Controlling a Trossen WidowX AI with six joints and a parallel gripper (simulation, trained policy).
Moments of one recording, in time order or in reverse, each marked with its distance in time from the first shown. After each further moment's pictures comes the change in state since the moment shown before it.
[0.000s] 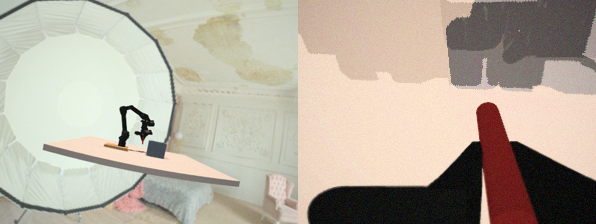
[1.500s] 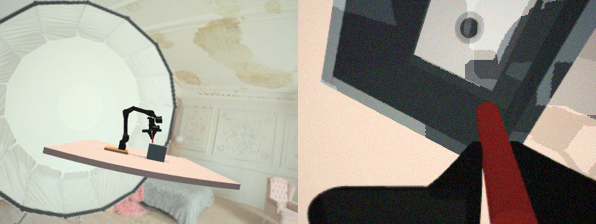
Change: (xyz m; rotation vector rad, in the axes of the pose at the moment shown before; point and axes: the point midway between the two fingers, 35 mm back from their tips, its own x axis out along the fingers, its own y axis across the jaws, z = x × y) arm -0.092 0.014 0.133 0.086 -0.234 0.052
